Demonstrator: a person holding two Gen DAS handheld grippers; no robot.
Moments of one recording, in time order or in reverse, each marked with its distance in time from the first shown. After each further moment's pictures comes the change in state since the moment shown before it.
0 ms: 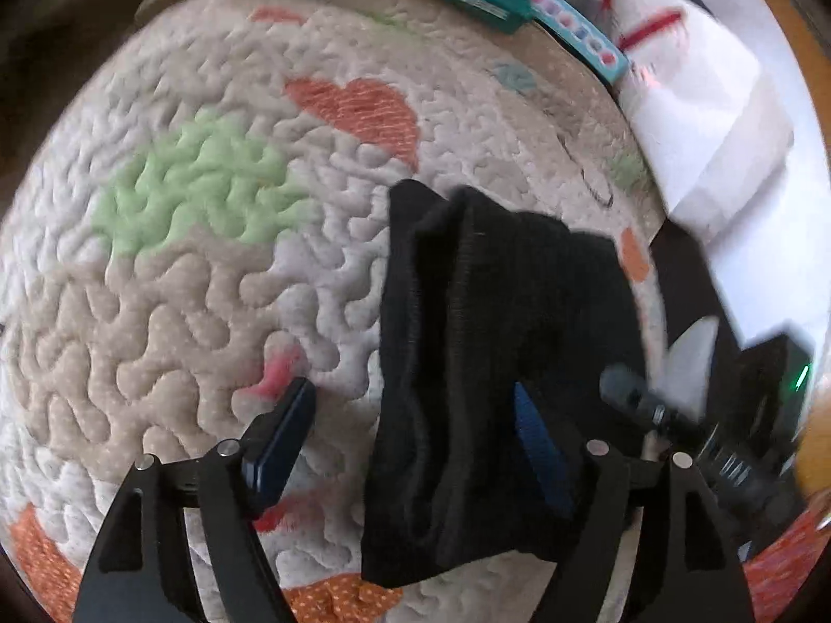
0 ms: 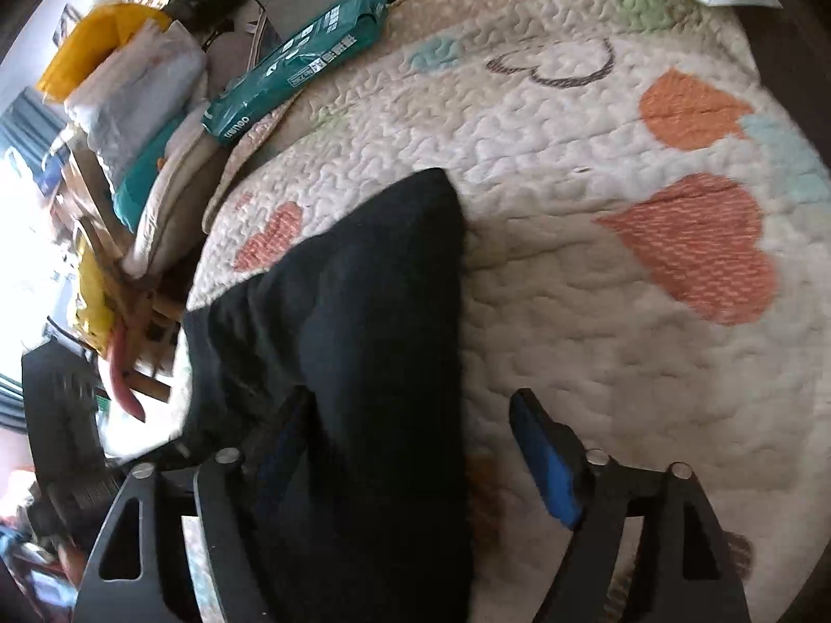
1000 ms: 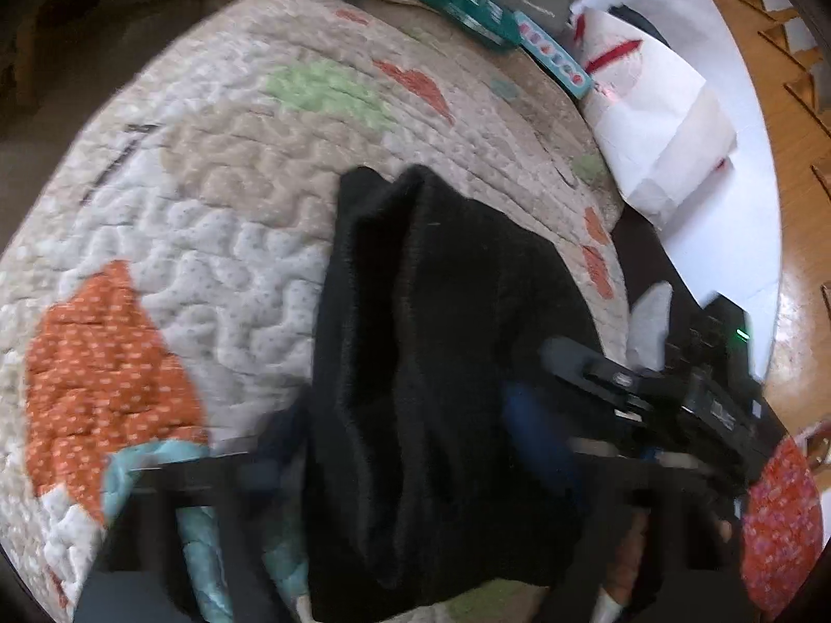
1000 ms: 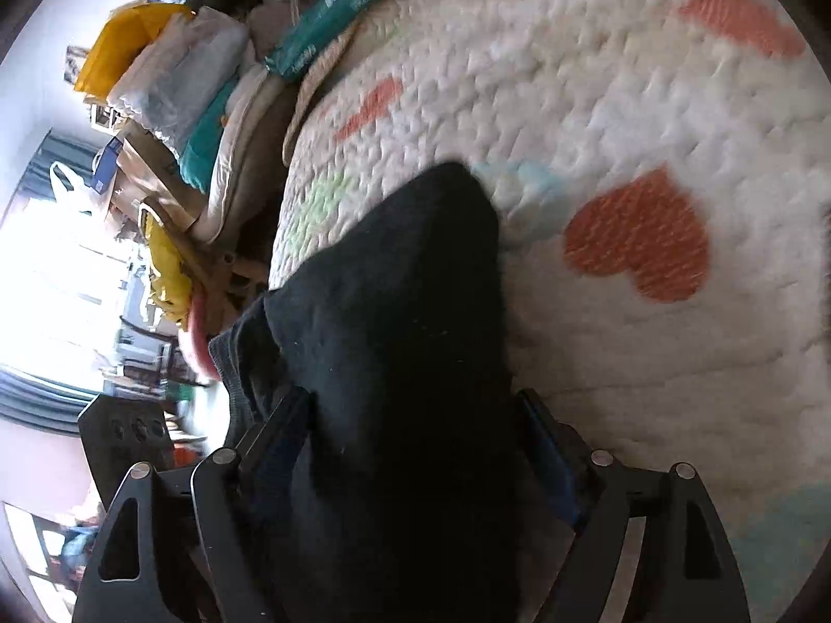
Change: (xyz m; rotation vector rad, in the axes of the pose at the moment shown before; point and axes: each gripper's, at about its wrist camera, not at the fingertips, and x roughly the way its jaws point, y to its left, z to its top) left arm -0.061 0.052 -0.105 0.016 -0.051 -0.098; right arm 0.023 0.051 -0.095 0.148 0.138 0.284
